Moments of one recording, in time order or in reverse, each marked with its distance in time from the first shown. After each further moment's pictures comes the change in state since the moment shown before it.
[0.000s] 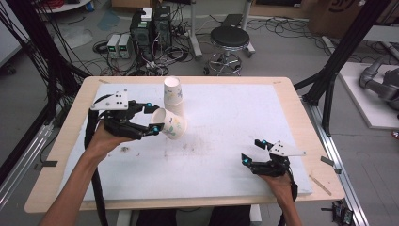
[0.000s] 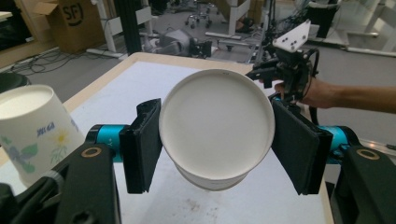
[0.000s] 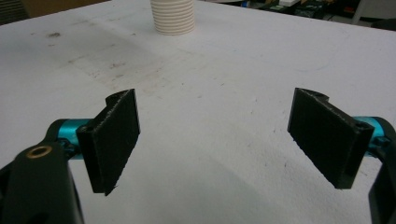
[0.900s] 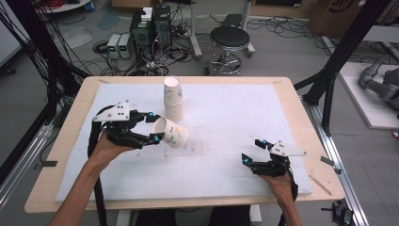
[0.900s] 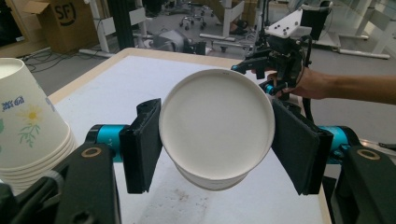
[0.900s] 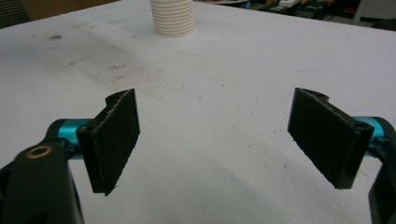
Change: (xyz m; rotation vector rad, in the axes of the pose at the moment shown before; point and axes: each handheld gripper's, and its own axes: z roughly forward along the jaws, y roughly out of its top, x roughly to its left) left arm -0.004 -0.023 0.006 -0.014 -0.035 -0.013; right arm -0.001 0.000 -0.001 -0.007 0.005 0.008
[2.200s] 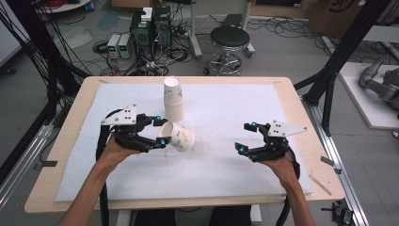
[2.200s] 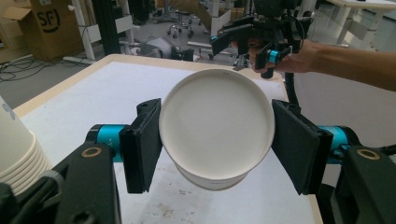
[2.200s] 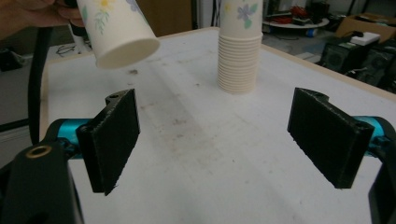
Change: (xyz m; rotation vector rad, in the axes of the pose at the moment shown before) left arm -0.004 -0.011 0.018 -0.040 -0.060 -0.006; right arm 0.005 0.082 0.005 -0.040 0.265 -0.135
